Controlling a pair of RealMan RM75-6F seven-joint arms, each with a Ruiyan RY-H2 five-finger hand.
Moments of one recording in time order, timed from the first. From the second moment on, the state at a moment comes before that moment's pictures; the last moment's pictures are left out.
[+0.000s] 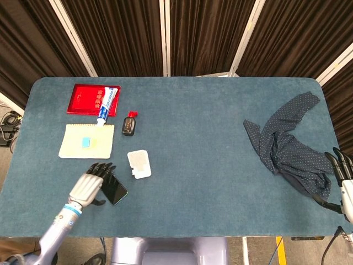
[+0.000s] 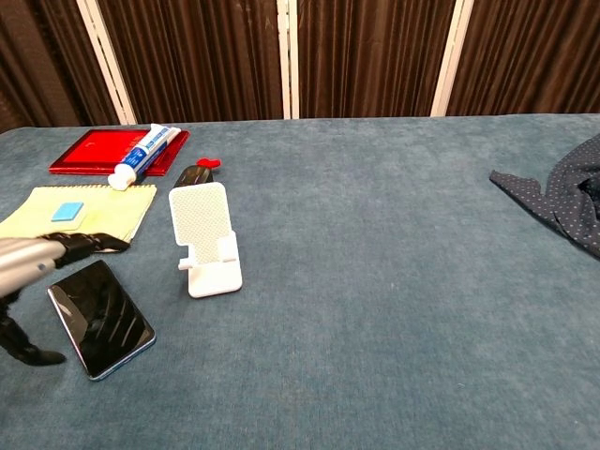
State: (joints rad) left arm -0.38 -1.44 -0.02 -1.55 1.38 1.02 0.33; right arm 0.06 -0.95 0.08 -1.66 -1.54 1.54 0.19
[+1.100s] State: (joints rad) left arm -0.59 -1.42 0.09 -1.27 1.67 0.90 0.07; right arm 0.07 -0.97 0.08 -1.67 -1.52 1.50 0.13
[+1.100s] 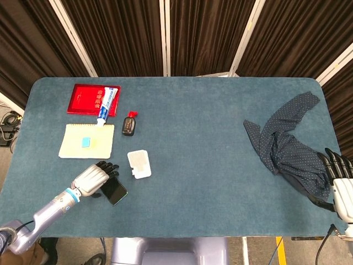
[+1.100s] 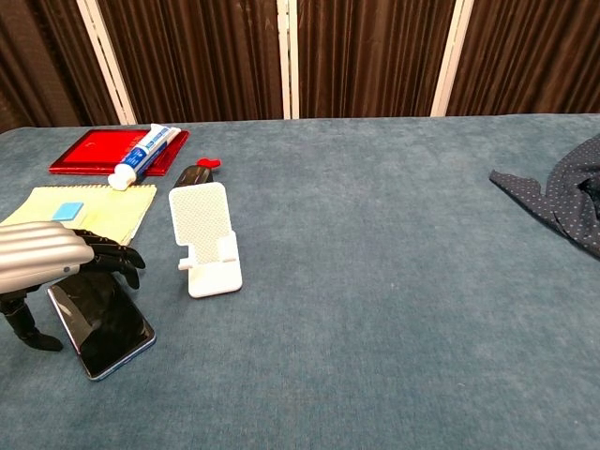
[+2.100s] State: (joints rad) left arm -0.56 -1.34 0.10 -1.30 1.76 1.15 0.17; right arm 0.07 -0.96 0.08 -1.67 -1.53 1.51 0.16
